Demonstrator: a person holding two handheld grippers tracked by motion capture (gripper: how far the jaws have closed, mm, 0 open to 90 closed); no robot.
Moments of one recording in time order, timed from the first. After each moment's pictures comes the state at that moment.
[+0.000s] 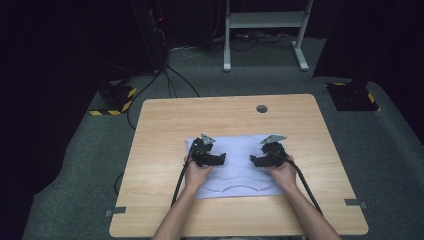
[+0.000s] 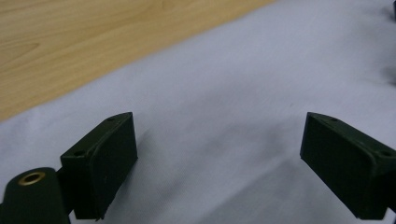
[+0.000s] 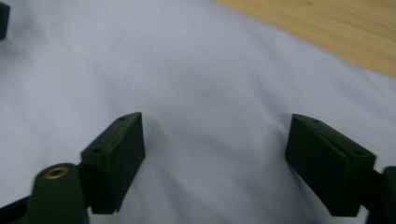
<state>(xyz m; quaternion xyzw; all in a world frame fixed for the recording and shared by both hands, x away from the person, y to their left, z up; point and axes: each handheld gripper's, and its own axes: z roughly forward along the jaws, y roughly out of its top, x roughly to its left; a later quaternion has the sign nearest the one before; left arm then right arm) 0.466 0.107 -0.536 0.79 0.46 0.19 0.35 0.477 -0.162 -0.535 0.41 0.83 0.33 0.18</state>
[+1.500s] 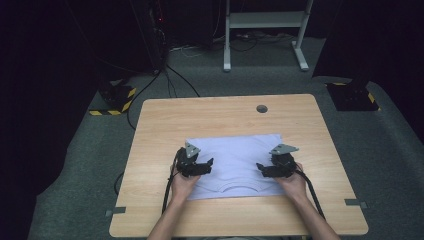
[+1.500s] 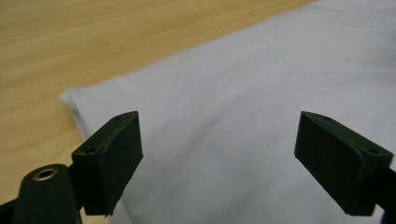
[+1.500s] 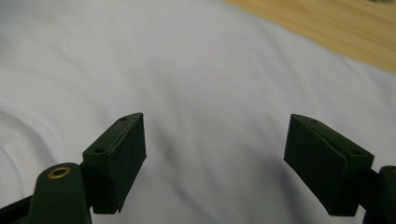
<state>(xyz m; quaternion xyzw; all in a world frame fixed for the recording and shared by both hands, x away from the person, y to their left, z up) 0.422 0.142 -0.518 0.76 0.46 0.24 0.39 0.436 -0.184 -0.526 0.38 0.83 0.37 0.19</state>
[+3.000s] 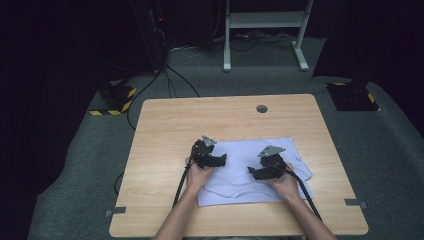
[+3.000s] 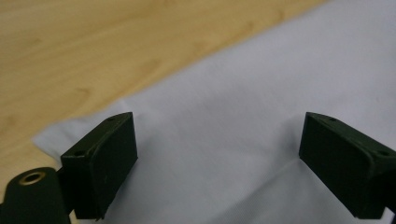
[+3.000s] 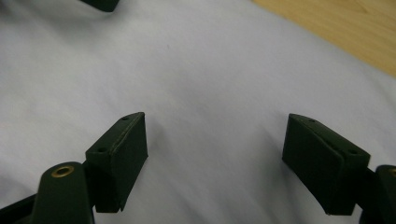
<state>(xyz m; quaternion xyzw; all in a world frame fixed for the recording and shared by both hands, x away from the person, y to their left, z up) 0.464 0.104 -0.533 0.77 0.48 0.21 0.37 0.437 -0.156 -0.532 0.34 0.86 0.35 0.18</state>
